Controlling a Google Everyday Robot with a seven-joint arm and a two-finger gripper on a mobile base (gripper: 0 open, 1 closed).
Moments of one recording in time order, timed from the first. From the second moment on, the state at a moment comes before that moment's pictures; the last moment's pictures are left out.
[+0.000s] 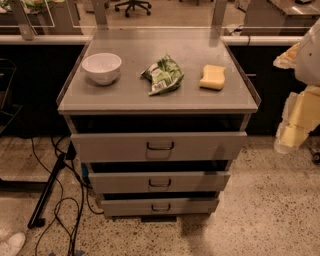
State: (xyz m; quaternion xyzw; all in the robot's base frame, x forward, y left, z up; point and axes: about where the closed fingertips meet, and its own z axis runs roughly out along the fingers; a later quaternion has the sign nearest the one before) arm 0.438 -0.216 0.977 -0.60 0.78 -0.04 0.16
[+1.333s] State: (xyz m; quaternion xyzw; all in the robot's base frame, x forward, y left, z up) arm 0.407 -0.221 0.831 -0.61 0.78 0.00 0.11
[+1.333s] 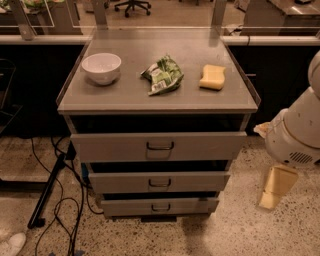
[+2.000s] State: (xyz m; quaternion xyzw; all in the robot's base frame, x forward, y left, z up) arm 0.391 -0.198 0.776 -0.62 0.78 0.04 0.10
